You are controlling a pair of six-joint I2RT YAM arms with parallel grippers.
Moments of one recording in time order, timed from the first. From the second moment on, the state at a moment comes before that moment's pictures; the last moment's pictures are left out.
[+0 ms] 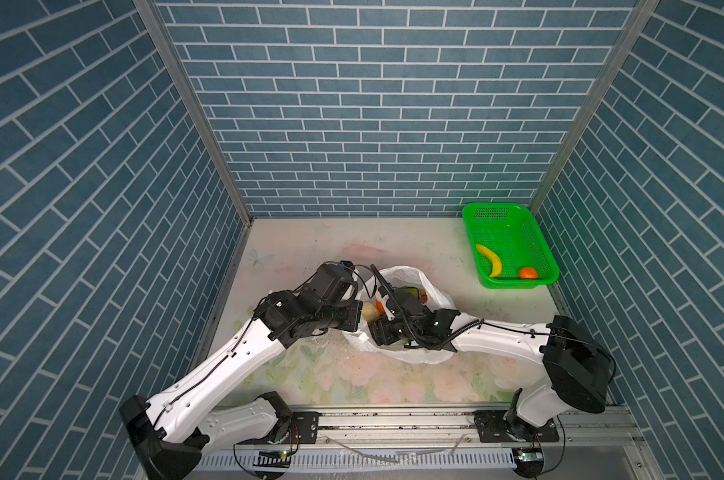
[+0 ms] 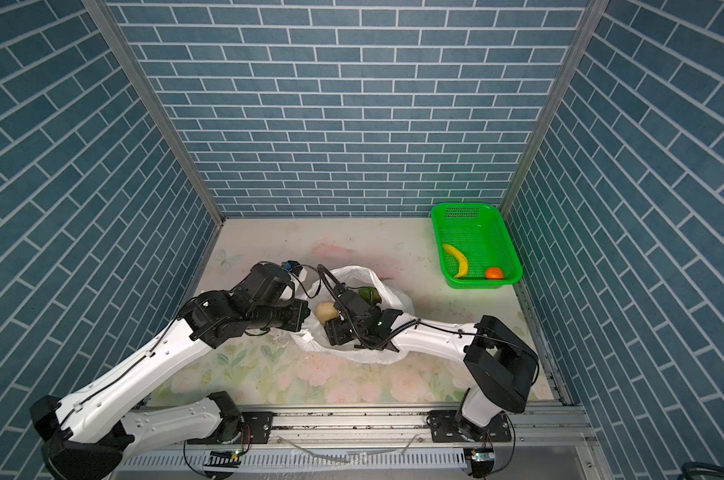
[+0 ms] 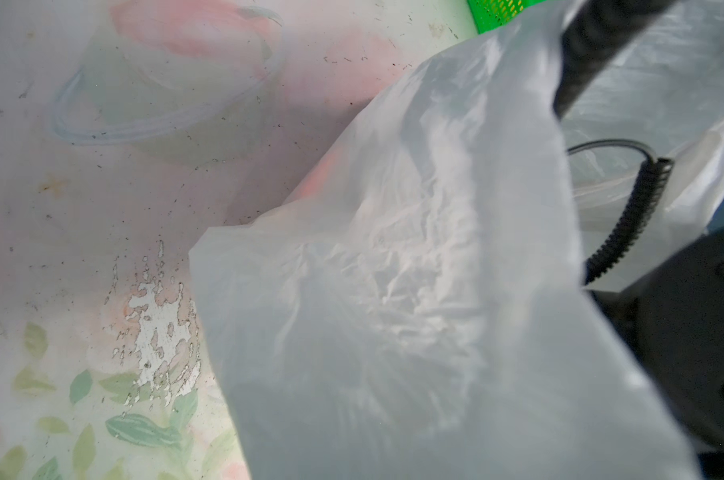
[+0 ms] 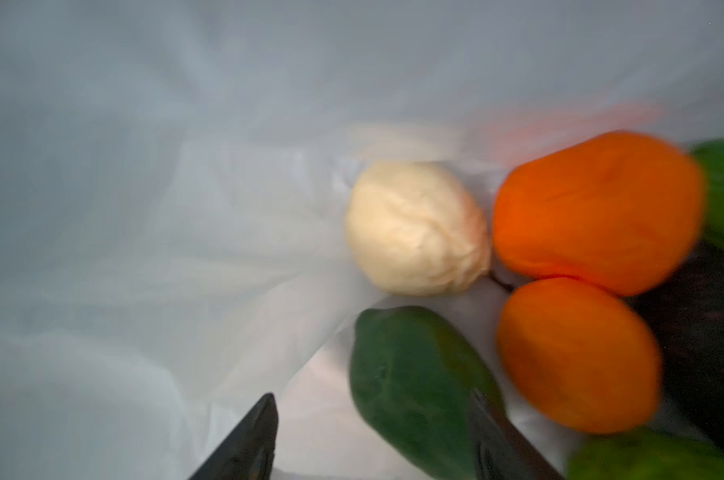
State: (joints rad) left arm -0.77 1.08 1.15 -0.96 0.01 -0.52; right arm 1.09 1.59 0.95 -0.16 -0.05 0.55
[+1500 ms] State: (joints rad) left arm -1.07 0.93 0.74 -0.63 -0.10 -0.63; right arm 0.99 1.29 0.74 -0.66 0.32 0.86
